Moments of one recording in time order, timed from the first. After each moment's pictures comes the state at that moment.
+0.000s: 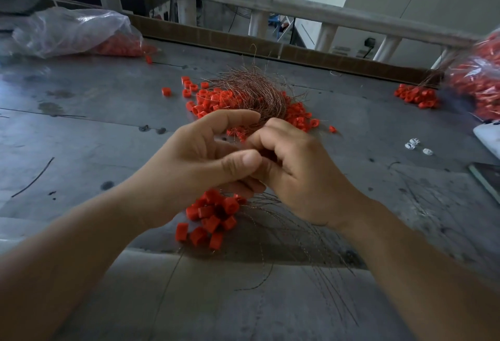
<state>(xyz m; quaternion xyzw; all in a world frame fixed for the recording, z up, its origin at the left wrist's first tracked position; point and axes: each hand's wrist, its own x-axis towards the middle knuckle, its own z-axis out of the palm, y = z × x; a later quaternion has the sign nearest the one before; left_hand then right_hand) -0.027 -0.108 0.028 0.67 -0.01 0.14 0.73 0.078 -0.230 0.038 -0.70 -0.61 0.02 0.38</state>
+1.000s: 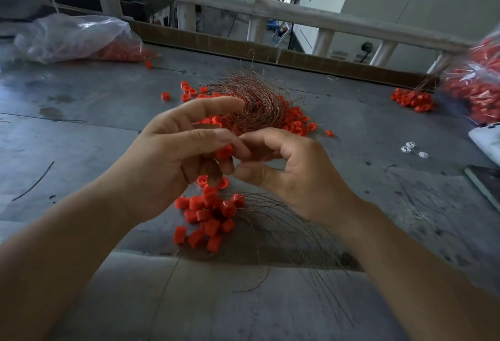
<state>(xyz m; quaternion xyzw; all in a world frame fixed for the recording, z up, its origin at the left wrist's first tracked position) -0.029 -0.096 0.038 0.60 0.02 0.17 0.78 0.078 -0.232 0.040 -0.68 -0.56 0.10 0.46</state>
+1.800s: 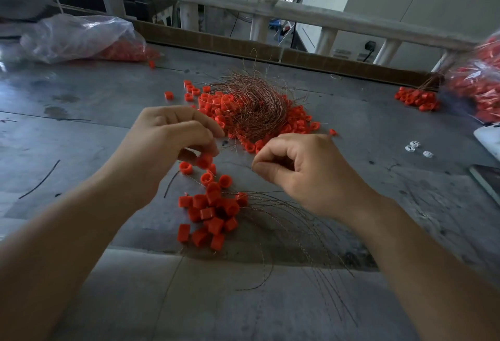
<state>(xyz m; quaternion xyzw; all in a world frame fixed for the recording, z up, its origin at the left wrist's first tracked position) -0.028 -0.089 0.042 0.73 0.18 0.25 0.61 0.087 -0.239 0.045 -0.76 -0.56 0.05 0.33</state>
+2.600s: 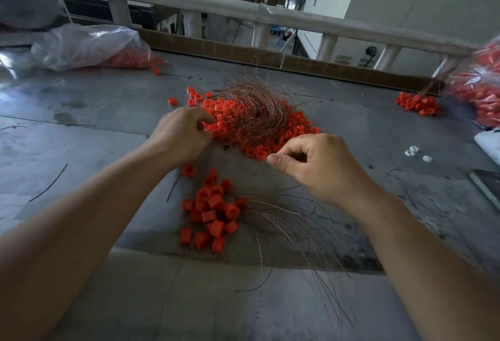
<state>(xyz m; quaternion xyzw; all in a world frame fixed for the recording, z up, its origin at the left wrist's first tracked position) 0.027 -0.044 0.009 0.89 0.29 0.23 0.25 0.112 -0.242 0.037 -0.83 -0.47 0.03 0.30</state>
